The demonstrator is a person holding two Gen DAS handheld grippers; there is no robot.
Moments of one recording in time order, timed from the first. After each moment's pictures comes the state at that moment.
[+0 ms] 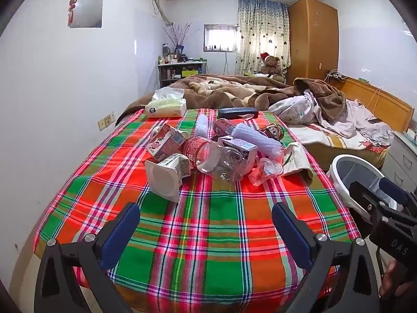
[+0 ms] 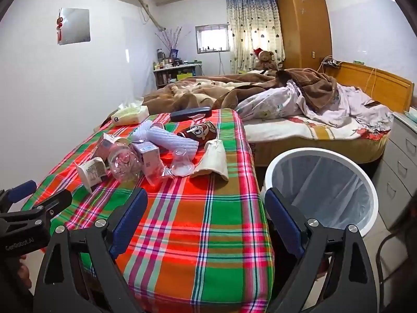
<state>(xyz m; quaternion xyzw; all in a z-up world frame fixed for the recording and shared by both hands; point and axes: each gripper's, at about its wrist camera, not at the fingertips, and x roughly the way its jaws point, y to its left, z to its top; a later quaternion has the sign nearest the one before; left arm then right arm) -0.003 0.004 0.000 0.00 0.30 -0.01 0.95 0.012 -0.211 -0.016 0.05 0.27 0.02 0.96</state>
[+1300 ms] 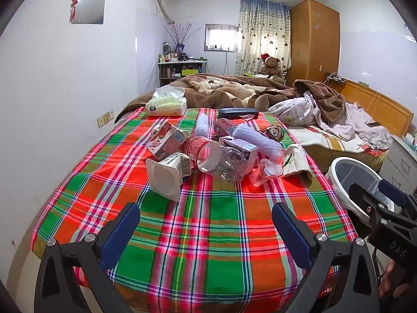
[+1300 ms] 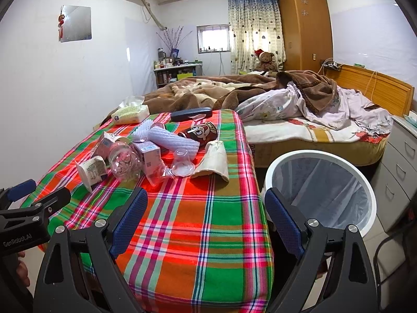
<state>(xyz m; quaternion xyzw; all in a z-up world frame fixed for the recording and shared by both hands) -0.003 0.007 0.000 -0.01 0.30 -0.01 0.95 0.010 -0.209 -0.013 0.05 0.27 0.02 0.96</state>
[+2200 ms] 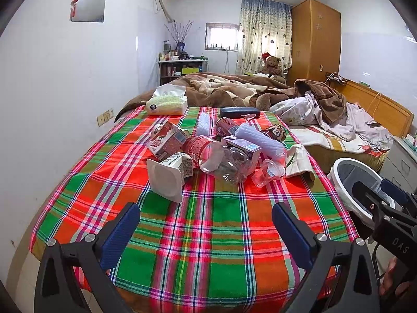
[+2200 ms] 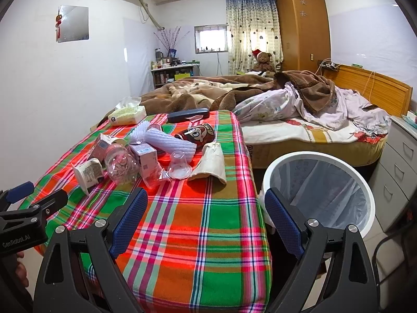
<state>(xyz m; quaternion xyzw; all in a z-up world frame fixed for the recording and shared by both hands) -0.001 0.013 0.001 -0.01 0.31 -0.01 0.95 0.014 -0.212 -0.012 0.05 0.27 0.01 0.96</state>
